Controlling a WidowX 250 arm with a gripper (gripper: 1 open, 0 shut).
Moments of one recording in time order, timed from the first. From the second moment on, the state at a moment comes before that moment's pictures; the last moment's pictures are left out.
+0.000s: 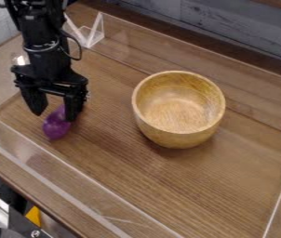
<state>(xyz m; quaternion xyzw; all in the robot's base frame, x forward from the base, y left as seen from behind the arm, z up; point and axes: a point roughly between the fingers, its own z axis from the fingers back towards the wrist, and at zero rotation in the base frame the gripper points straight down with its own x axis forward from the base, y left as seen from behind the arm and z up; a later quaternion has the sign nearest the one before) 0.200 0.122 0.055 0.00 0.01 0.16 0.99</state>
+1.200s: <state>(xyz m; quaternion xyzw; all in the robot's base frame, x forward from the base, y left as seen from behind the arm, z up) 0.202 0.123 0.033 -0.01 0.02 0.19 0.98</state>
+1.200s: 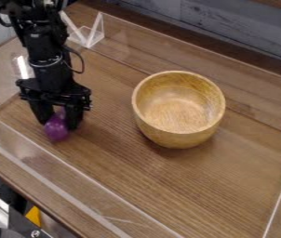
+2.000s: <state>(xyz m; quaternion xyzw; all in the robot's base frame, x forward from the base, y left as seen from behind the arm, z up) 0.223 0.090 0.089 -0.02 0.02 0.18 0.98</state>
